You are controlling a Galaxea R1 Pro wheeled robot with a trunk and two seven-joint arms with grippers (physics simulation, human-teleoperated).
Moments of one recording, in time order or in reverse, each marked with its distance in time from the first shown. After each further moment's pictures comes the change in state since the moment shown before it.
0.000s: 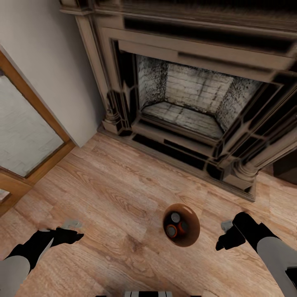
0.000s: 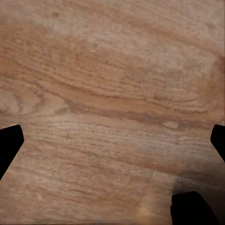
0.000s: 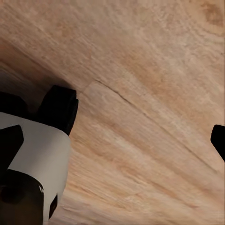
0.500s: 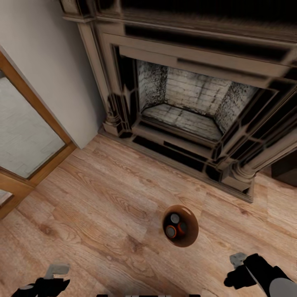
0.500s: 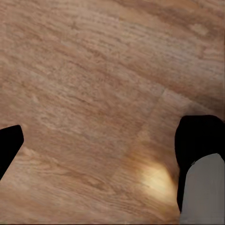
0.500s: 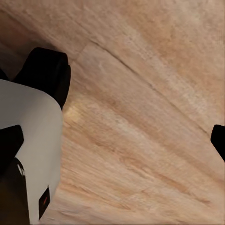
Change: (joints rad) left arm 0.242 -0.005 -0.001 0.147 0.164 -0.210 0.174; right arm 0.223 0.010 -0.194 0.098 -0.004 -0.303 -0.198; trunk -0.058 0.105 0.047
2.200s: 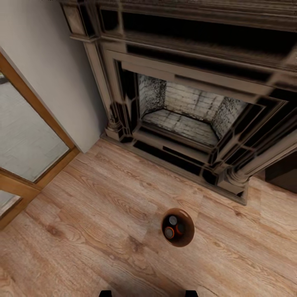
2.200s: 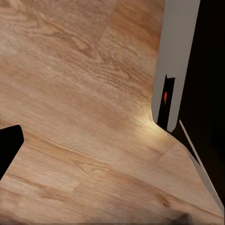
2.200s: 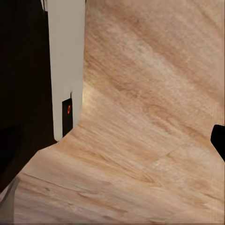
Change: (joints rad) left arm 0.378 -0.092 -0.001 0.147 0.104 -0.326 0.110; right arm 0.287 -0.007 -0.039 0.269 -0.171 -0.531 -0.158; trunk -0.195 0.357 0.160
